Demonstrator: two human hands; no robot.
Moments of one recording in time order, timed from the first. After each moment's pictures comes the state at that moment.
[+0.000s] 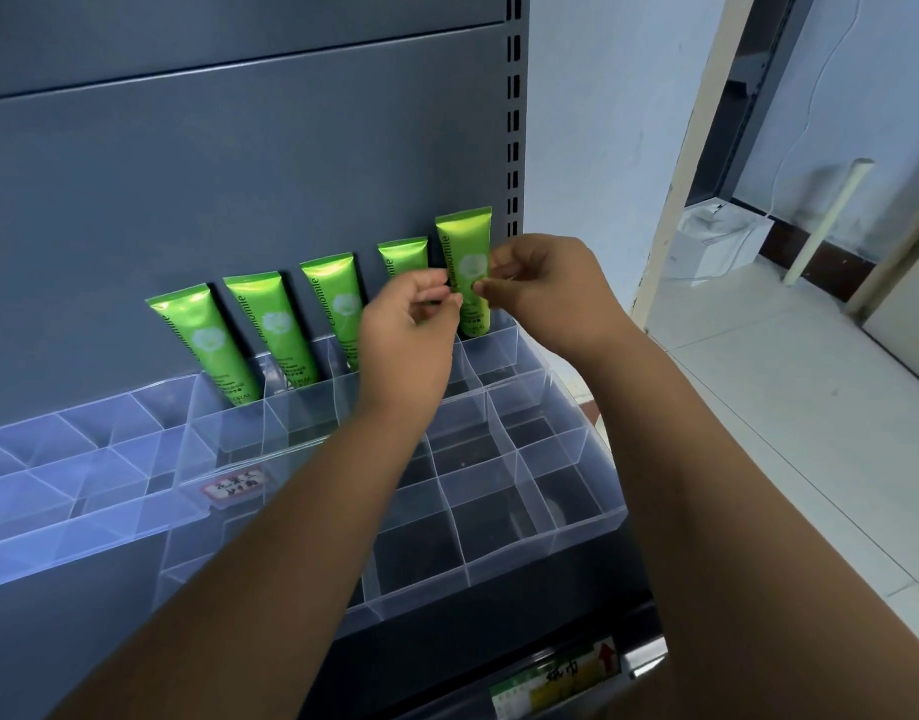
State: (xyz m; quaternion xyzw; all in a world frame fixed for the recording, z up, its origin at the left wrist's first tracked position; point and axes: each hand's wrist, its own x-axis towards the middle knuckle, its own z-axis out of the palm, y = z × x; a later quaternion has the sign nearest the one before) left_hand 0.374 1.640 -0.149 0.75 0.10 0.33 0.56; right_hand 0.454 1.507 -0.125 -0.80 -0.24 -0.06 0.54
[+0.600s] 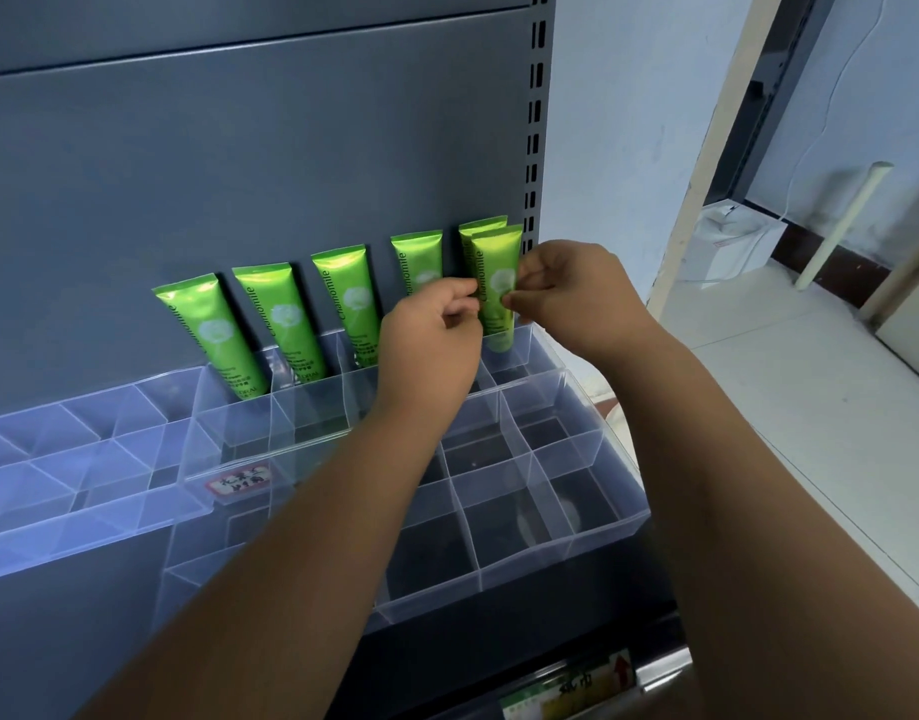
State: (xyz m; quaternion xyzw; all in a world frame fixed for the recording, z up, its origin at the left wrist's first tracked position) left_hand 0.379 1.642 -0.162 0.81 0.09 0.30 0.49; right_hand 0.463 1.501 -0.134 -0.86 -0.22 -0.05 0.47
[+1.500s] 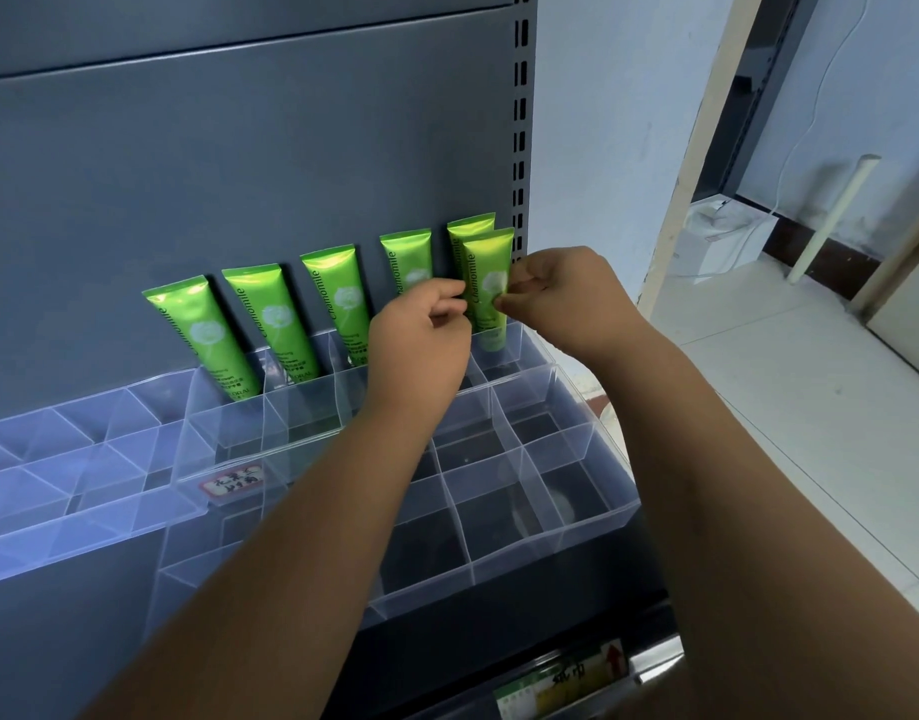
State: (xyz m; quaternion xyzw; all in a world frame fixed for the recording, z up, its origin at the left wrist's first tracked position) left_hand 0.378 1.644 -0.164 0.81 0.11 0.28 0.50; right_hand 0.455 1.498 -0.133 -0.87 -0.22 -0.05 0.43
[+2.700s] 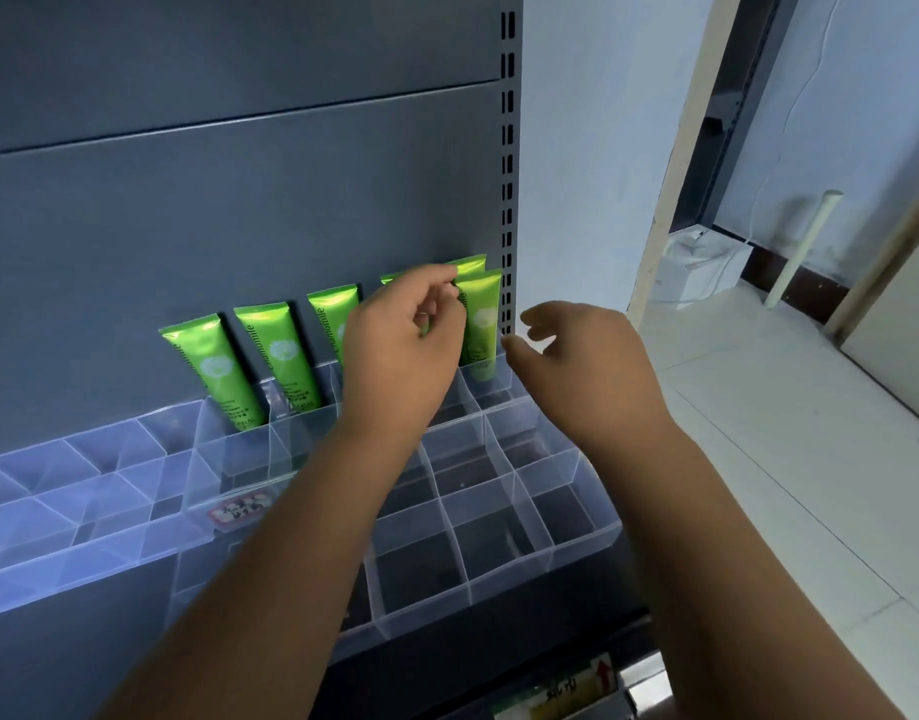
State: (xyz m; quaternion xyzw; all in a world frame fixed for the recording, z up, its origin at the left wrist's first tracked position) left_hand 0.353 1.642 -0.117 0.80 0.01 0.39 0.45; right_hand 0.385 1.482 -0.112 -0.92 -0.17 -0.16 0.31
